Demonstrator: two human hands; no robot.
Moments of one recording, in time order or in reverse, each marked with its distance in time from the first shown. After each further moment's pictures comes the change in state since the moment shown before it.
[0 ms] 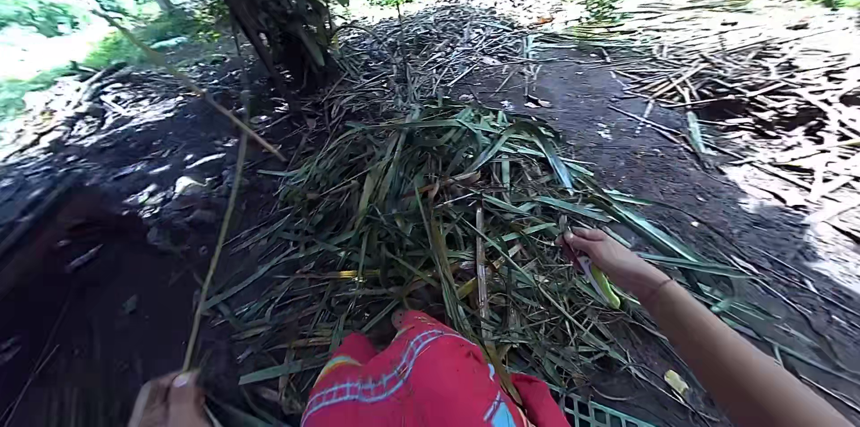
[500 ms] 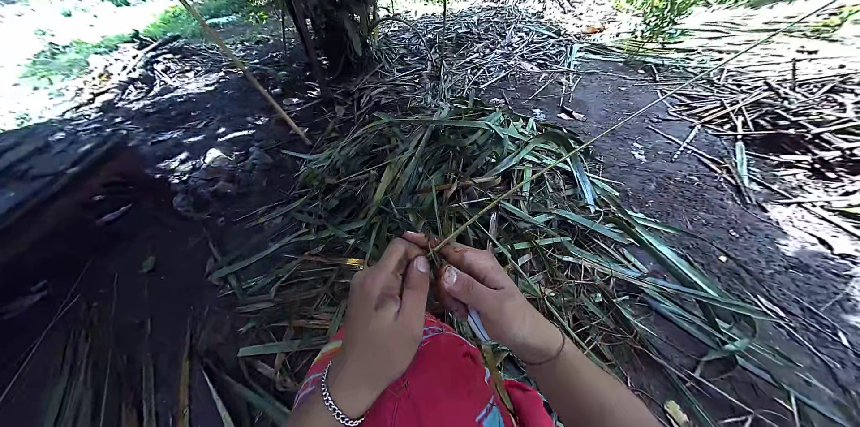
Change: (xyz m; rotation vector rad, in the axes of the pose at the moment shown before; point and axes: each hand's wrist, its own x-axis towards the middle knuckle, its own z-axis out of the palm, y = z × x) left_hand -0.031 0.175 0.177 -0.215 -0.438 0.511; right_hand -0.088 -0.140 0.198 0.500 -0.638 -0.744
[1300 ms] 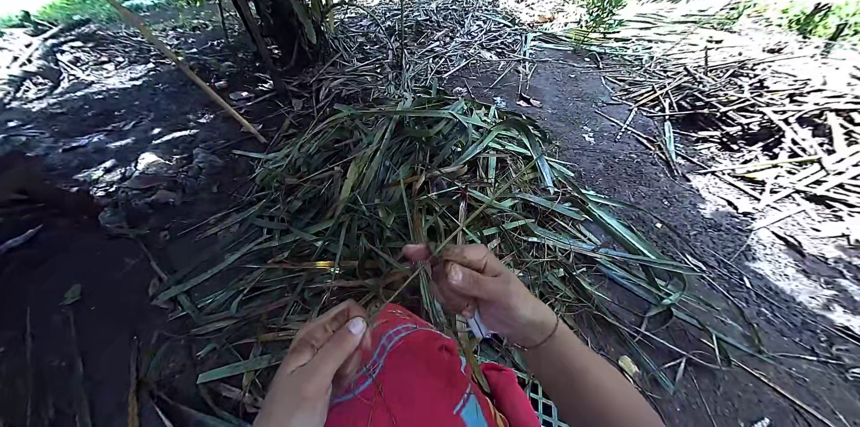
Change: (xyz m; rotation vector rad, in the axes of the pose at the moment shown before) left_hand -0.043 0.002 -0.040 -0.632 -0.212 -0.652; right_hand -0.021 -0.006 -0.024 0.208 -0.001 0.057
